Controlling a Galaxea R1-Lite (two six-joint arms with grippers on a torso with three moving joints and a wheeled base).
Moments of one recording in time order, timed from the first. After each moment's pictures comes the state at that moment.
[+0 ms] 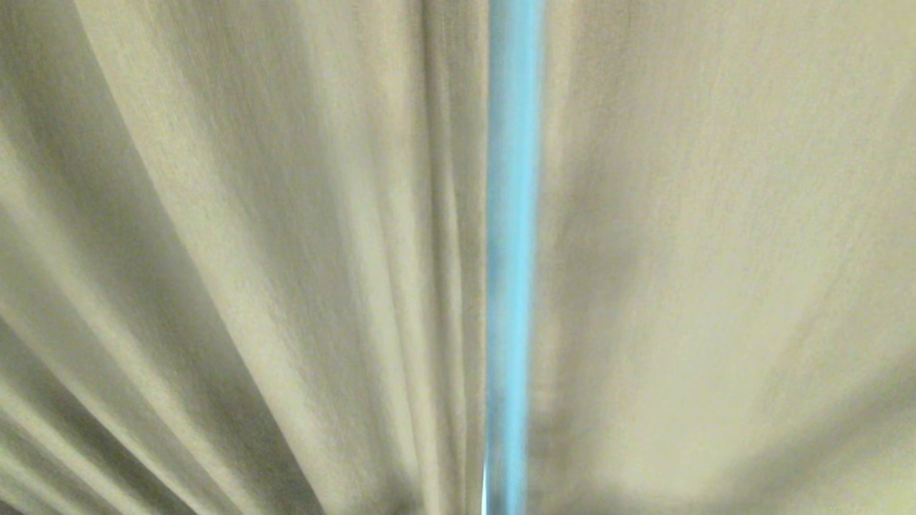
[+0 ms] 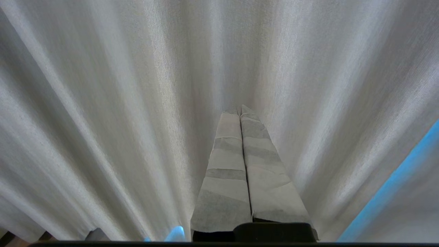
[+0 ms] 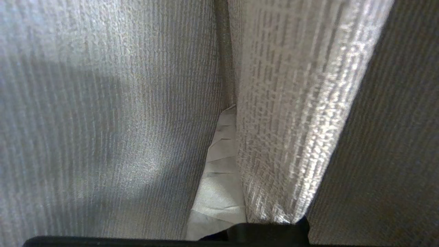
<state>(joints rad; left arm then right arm) 0.00 0.00 0.00 0.00 0.03 0.00 -1.29 2.01 -1.86 -0.55 0.16 -0.06</state>
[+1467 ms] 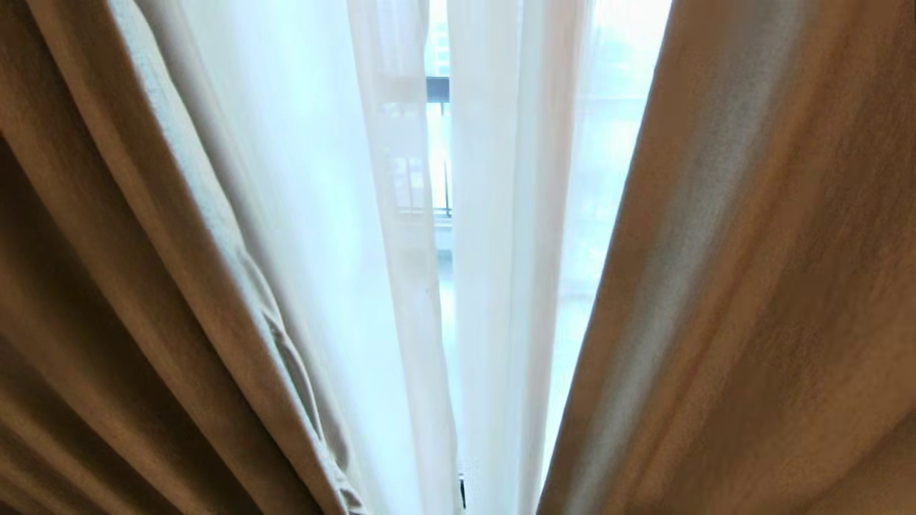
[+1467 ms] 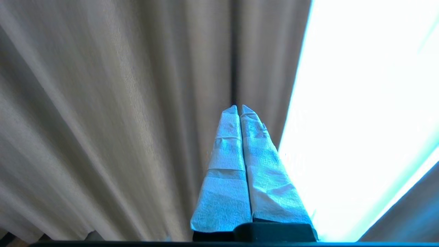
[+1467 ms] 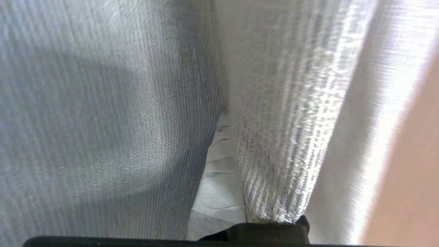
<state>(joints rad) 0.00 0.00 0.00 0.00 0.03 0.00 -1.34 2.00 -1.83 -0.54 0.24 -0.04</state>
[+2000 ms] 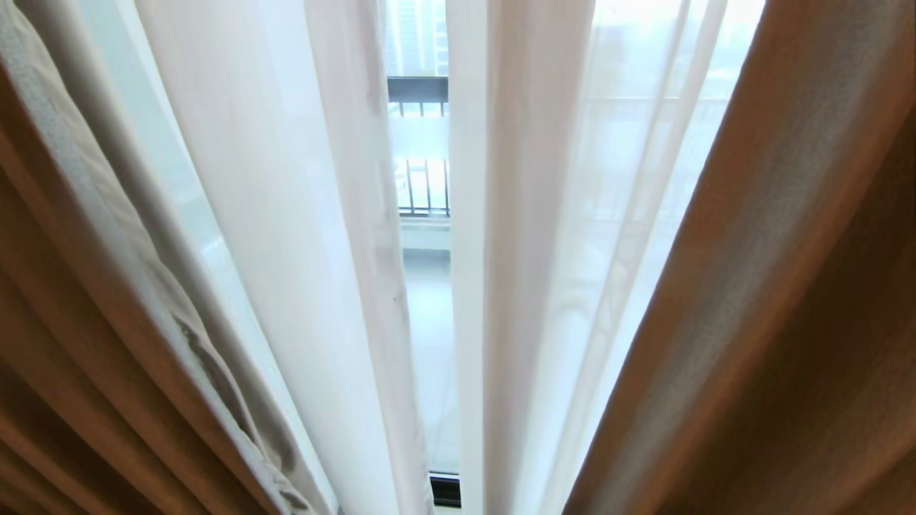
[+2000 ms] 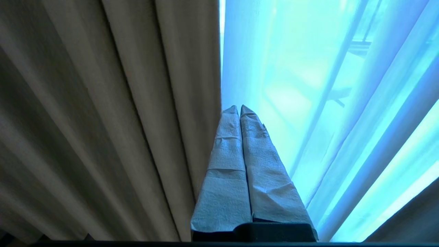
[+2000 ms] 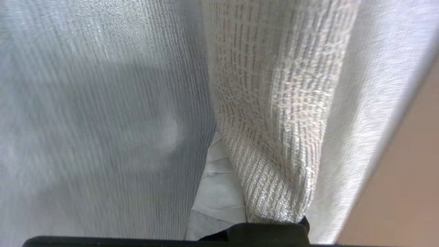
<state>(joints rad) 0.00 0.00 0.00 0.00 0.03 0.00 -1.24 1.75 -1.51 -0.56 0.35 0.01</state>
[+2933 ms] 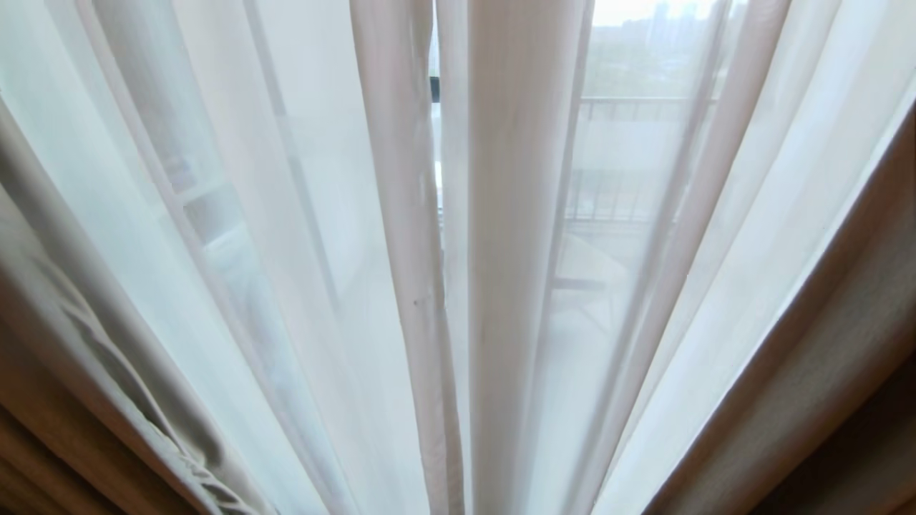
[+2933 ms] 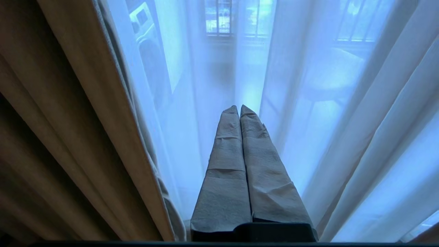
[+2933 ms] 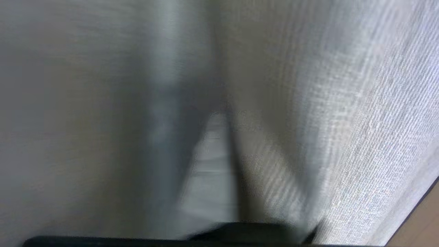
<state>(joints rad) 0.00 0.00 0.00 0.00 0.03 0.00 -1.12 1.46 -1.19 -0.56 0.43 0.01</state>
